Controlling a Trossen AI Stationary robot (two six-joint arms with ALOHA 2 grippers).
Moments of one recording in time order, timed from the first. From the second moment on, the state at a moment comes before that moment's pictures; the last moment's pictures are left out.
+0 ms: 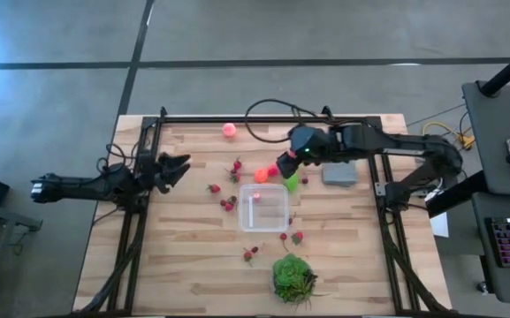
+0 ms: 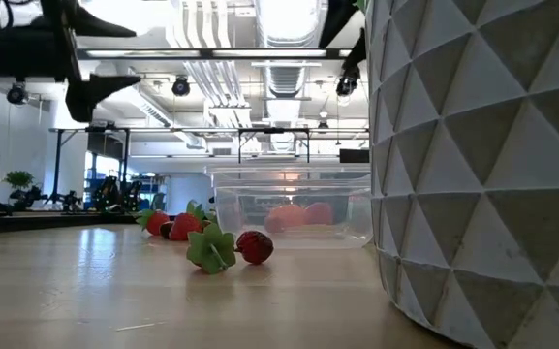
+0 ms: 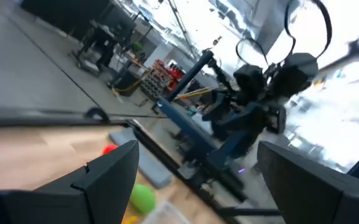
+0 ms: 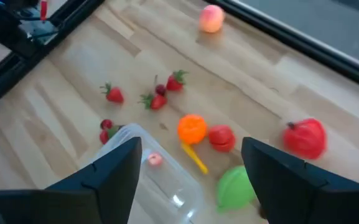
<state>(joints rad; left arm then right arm) -0.03 0.24 0.12 0.27 -0.42 -0.57 -0.07 1.50 1.53 -0.93 0.30 0.69</state>
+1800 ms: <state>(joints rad) -0.03 1.06 0.43 -0.17 -0.22 -0.12 0.12 1.83 1.42 -1.20 -0.31 1.20</state>
